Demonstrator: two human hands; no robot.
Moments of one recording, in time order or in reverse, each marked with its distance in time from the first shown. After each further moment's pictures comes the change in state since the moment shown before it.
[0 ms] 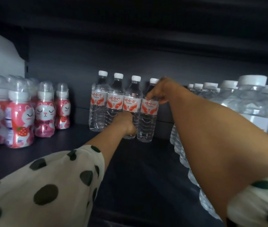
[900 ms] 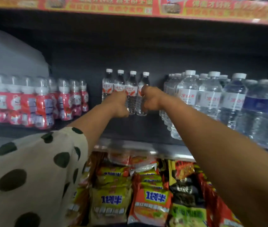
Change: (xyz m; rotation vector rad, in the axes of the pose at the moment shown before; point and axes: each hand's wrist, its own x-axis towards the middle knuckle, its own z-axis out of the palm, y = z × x) left_hand -0.185 0.010 -0.100 0.114 0.023 0.146; right_hand -0.240 0.007 0.007 -0.370 0.036 -0.344
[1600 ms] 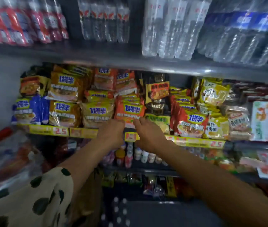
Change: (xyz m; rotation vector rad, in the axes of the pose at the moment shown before) left_hand -0.294 0.072 0.177 0.222 -0.391 0.016; right_hand -0.343 0.060 0.167 -0.160 -0.280 -0.137
